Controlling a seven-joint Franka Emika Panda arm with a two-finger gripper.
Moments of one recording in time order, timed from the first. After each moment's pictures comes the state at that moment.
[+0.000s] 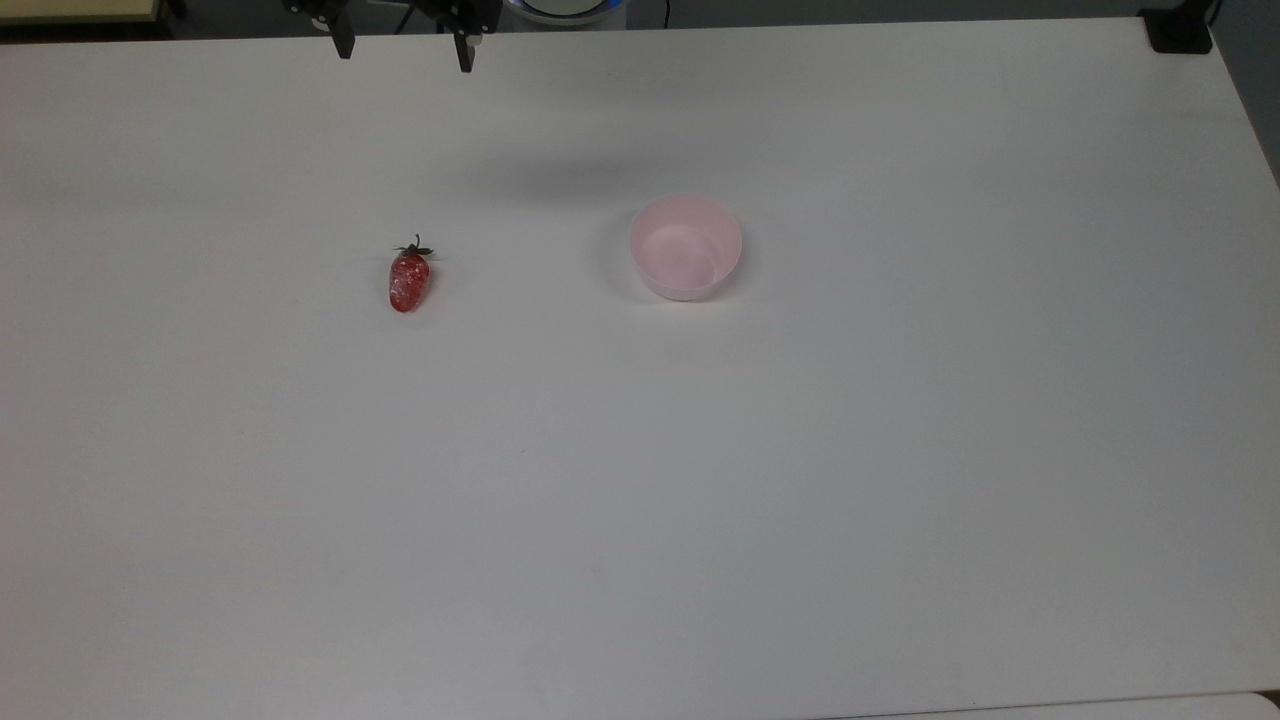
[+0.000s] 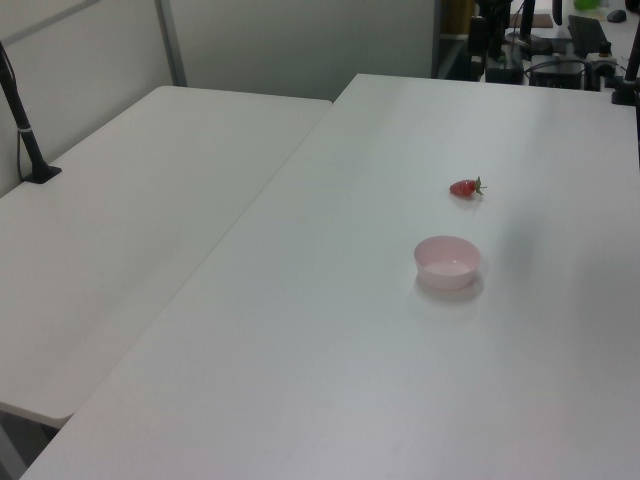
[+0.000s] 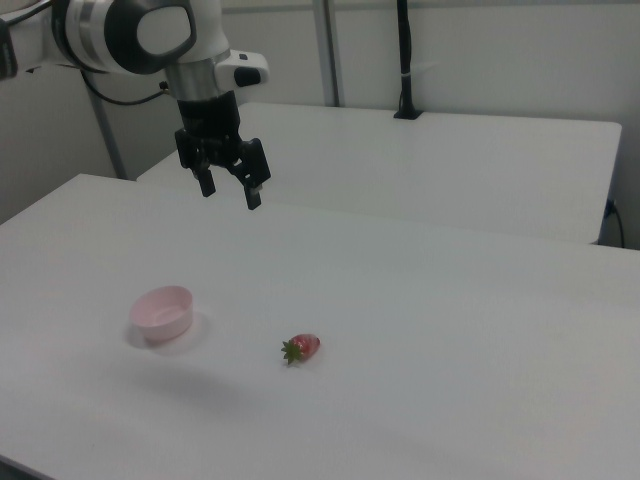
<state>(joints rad) 0.02 0.01 -0.12 -1.62 -0.02 1.65 -0.01</state>
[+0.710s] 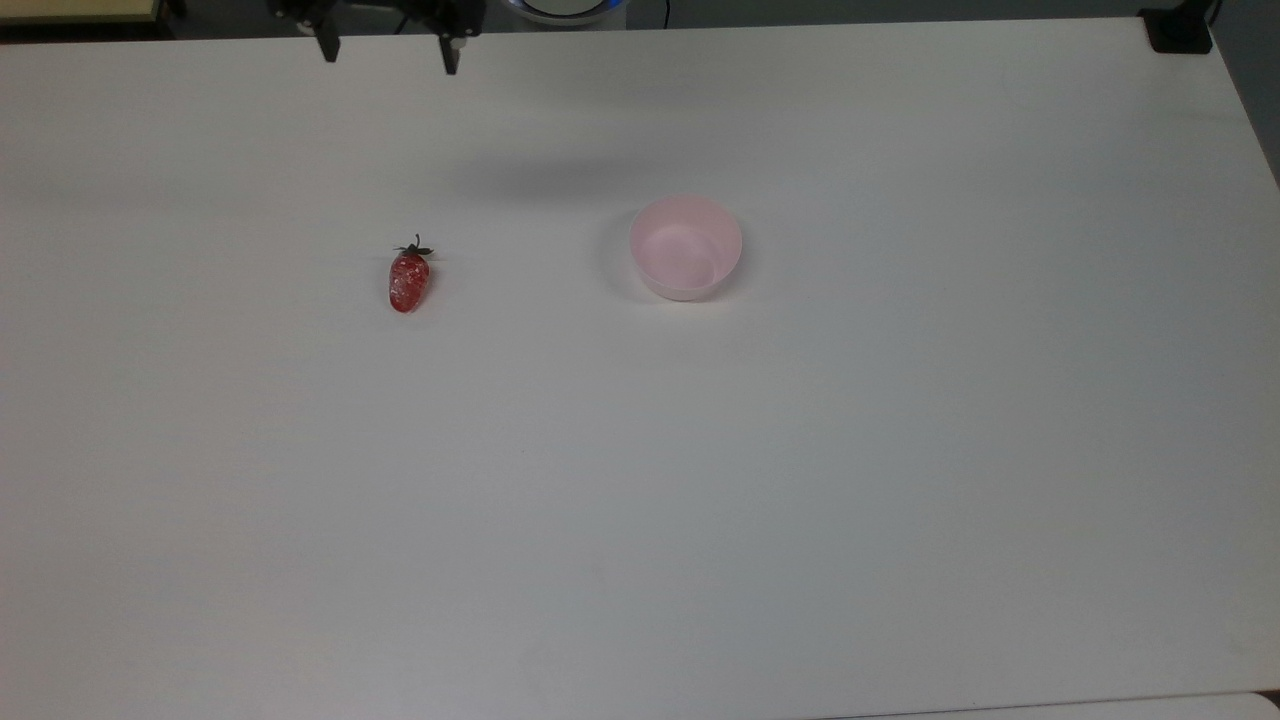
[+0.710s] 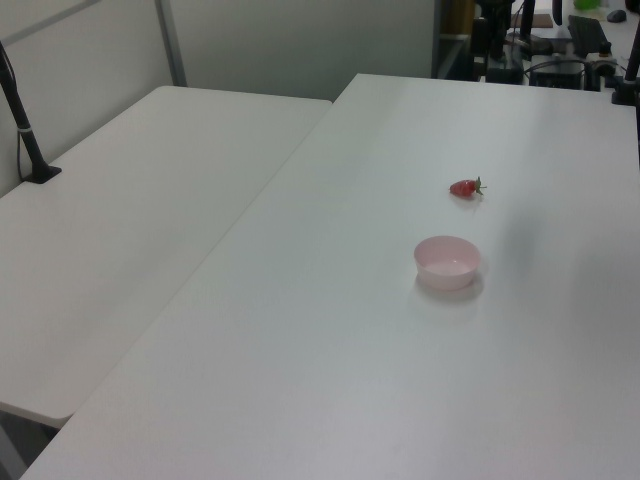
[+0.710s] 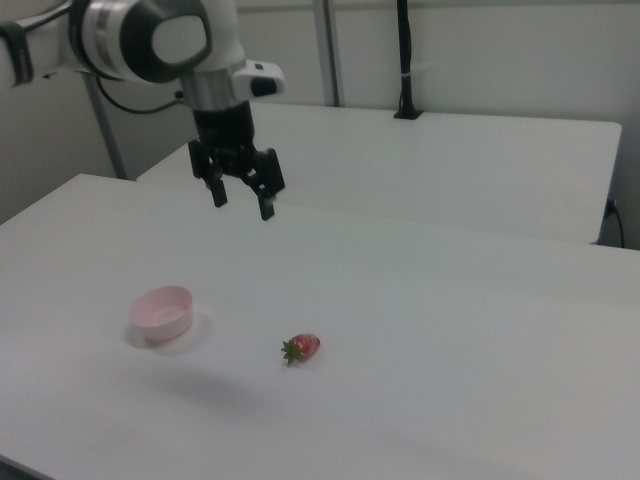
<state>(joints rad) -0.02 0.03 -0.13 -1.63 -0.02 1.65 -0.06</state>
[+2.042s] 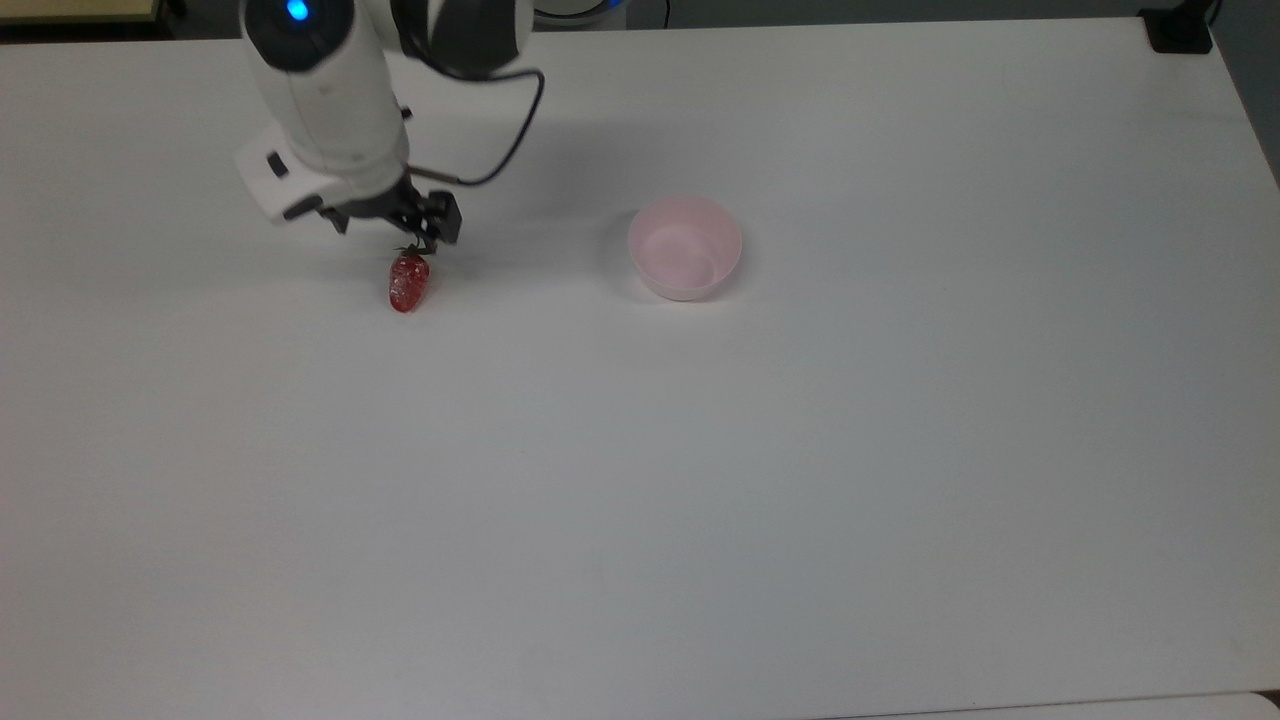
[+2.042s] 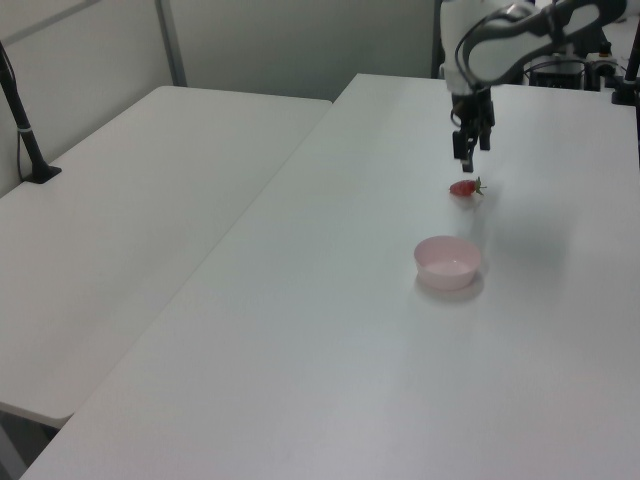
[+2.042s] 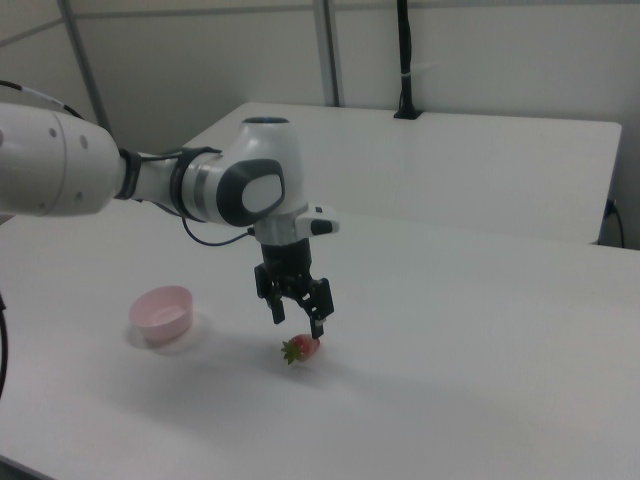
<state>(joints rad) -0.07 0.29 -0.11 -1.84 -0.11 2.01 0.03</state>
